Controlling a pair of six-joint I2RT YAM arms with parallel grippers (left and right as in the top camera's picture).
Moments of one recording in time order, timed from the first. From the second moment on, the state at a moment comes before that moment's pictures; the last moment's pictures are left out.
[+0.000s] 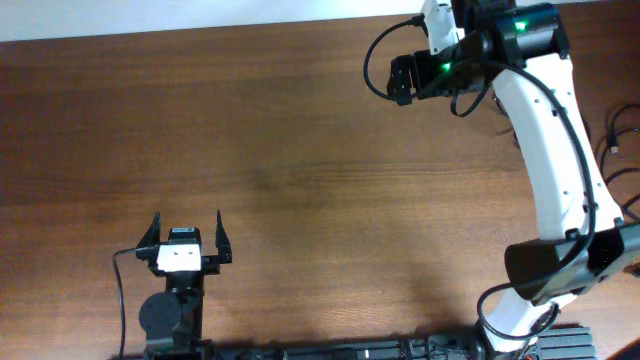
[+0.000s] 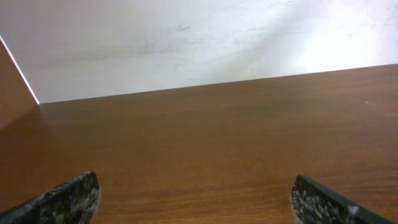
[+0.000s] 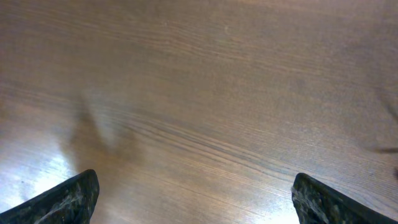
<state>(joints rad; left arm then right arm) 0.03 0.01 0.01 -0.08 0.00 0.13 0.17 1.86 2.09 -1.36 -0.21 0.02</state>
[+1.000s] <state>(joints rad) 0.03 0.01 0.01 -0.08 0.00 0.13 0.25 1.18 0.99 -0.38 -0.22 0.02</state>
